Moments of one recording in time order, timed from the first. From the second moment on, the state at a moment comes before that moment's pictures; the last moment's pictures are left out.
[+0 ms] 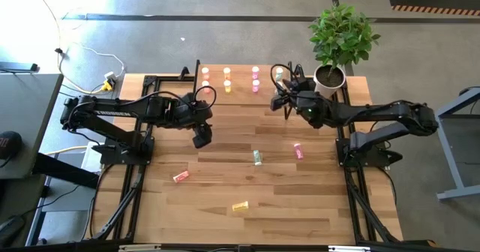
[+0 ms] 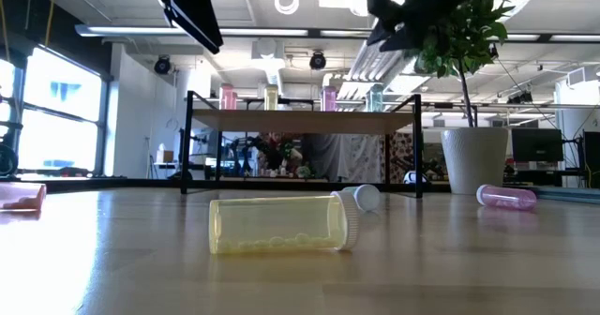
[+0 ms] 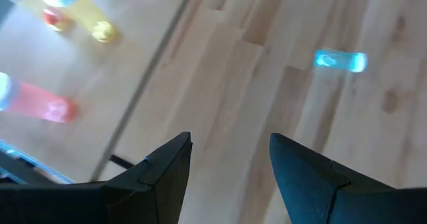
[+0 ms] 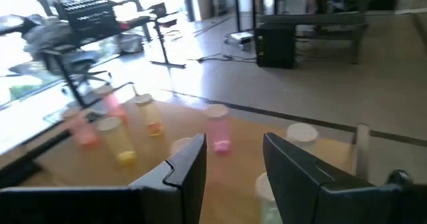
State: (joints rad) left arm 0.11 1.29 1.21 -0.92 -0.35 -0.25; right arm -0.14 1.20 0.84 0.09 0.82 0.37
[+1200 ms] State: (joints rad) left arm -0.05 1.29 1.21 -1.06 -0.08 -0.46; right arm 0.20 1.18 1.27 -0.81 0.50 0.70
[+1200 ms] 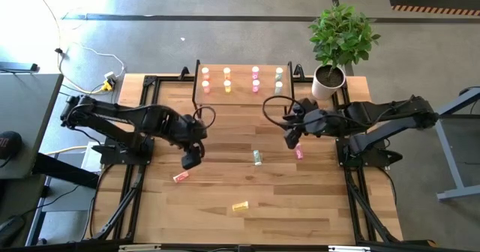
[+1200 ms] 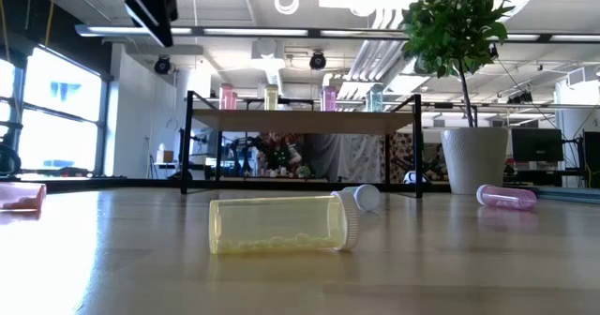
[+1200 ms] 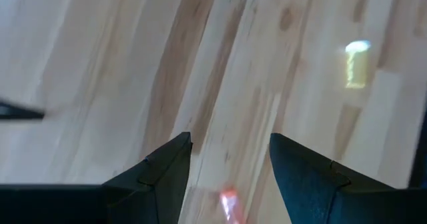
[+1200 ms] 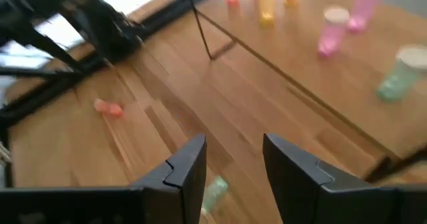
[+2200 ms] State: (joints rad) left arm -0.36 1.29 0.97 -1.08 -0.15 -1.06; right arm 0.19 1.18 1.27 -1.00 0.32 0.62
